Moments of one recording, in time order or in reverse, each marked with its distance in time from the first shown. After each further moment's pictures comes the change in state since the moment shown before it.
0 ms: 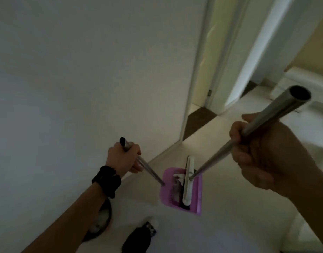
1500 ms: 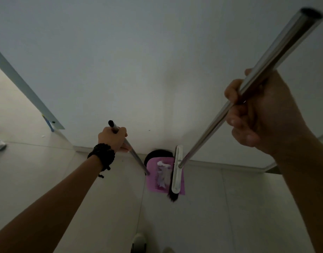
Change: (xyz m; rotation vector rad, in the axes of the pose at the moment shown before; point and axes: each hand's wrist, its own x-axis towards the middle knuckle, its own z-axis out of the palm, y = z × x) left_hand -0.202 -0.208 -0.299 -0.236 0.844 -0.364; right_hand 0.004 0.096 0.301 -0.340 -0.699 0.046
